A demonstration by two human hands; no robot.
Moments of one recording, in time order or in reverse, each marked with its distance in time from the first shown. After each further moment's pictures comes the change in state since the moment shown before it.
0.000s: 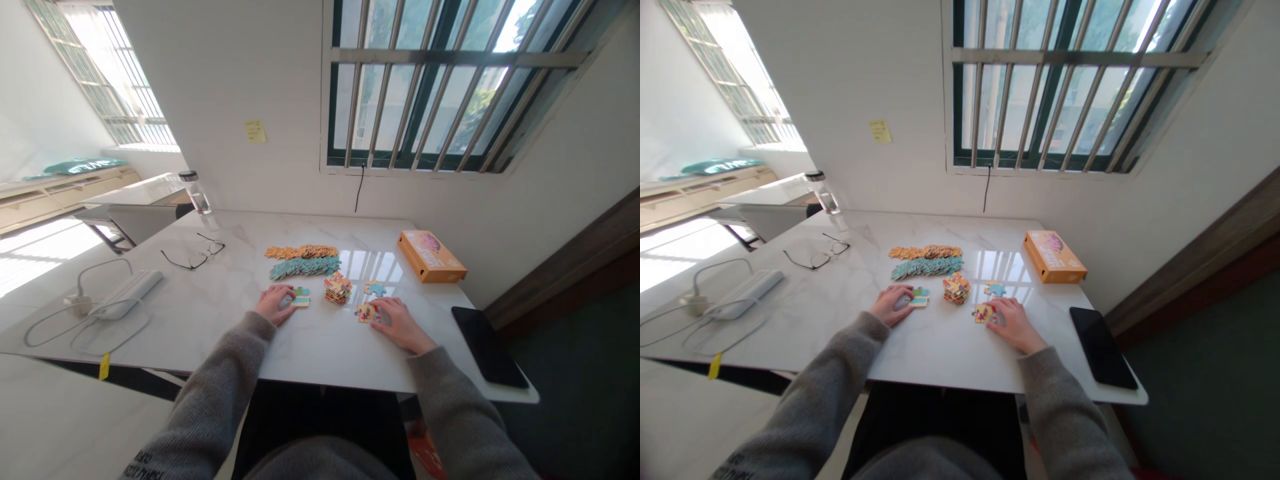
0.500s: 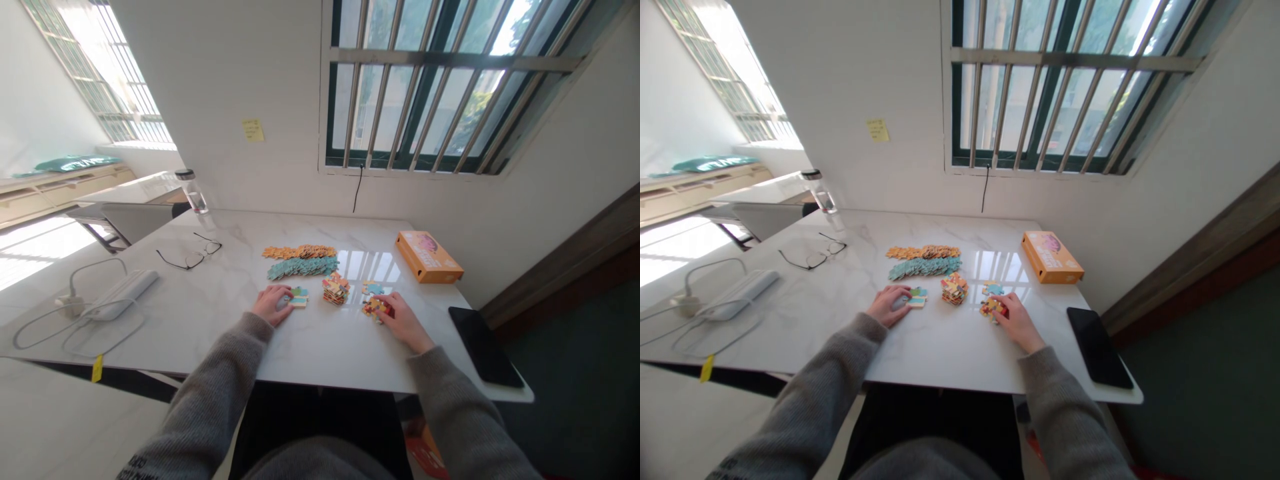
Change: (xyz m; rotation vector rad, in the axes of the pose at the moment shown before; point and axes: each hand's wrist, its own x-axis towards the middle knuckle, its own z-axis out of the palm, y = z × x) left_hand 0.000 -0.002 0.001 -0.002 0.018 0.010; right_hand 0.002 0.007 0.005 0.187 0.113 0.212
